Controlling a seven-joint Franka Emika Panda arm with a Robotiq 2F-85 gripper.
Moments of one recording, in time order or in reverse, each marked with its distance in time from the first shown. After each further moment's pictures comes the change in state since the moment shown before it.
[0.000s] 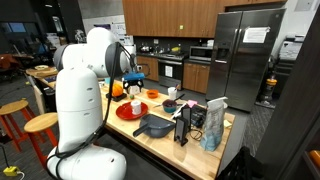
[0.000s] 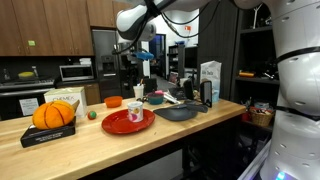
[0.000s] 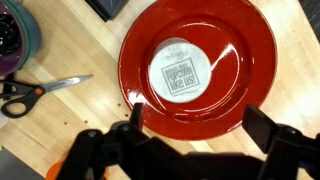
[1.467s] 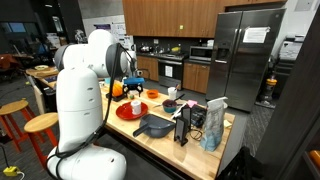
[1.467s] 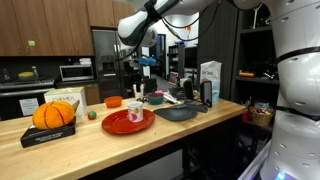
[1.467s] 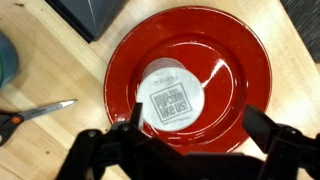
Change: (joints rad) arm -0.001 0.006 -0.002 -0.055 0.028 -0.006 0.006
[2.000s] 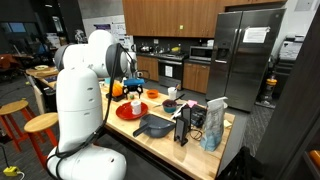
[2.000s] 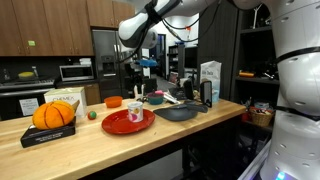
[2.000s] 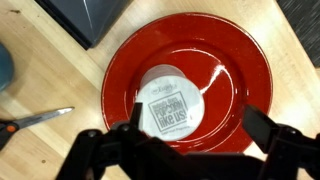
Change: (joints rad) arm 0.000 0.000 -0.001 -0.018 0.000 0.001 0.000
